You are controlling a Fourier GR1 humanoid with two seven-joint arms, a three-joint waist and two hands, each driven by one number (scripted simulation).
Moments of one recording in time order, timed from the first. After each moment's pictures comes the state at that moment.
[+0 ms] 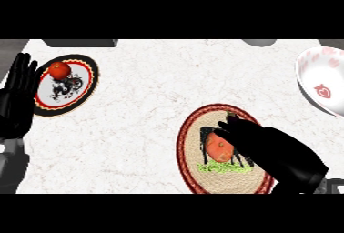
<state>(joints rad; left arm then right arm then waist) -0.23 0.43 0.07 -1.47 0.29 0.15 -0.07 -0.24 -0.58 0.45 -1.99 0.49 0.64 0.32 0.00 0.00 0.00</state>
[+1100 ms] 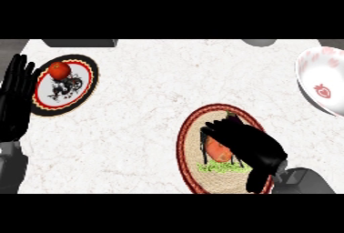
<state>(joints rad) -0.21 0.37 0.16 -1.50 0.21 0.07 -0.04 -0.21 -0.38 0.44 -1.71 0.84 0.56 -0.01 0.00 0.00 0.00</state>
